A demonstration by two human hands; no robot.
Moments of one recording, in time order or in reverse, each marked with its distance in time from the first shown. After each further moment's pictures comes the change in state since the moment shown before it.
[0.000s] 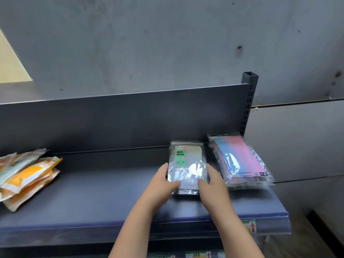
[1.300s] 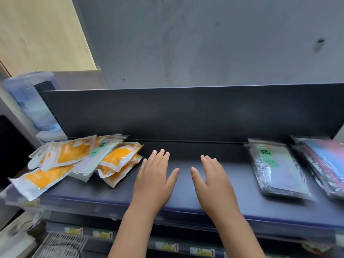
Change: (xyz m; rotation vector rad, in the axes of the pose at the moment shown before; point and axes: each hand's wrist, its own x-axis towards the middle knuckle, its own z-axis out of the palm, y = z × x) left_hand -0.080 -0.075 -0.260 0.873 0.442 0.238; right_hand -0.087 -0.105 0.227 -0.421 -0.136 -0.288
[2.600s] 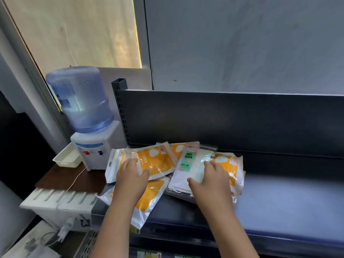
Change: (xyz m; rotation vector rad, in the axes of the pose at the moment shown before) left_hand 0.059 -0.418 -0.124 -0.333 0.036 -0.435; right_hand 0.042 -0.269 0.285 -0.162 0.081 0.136
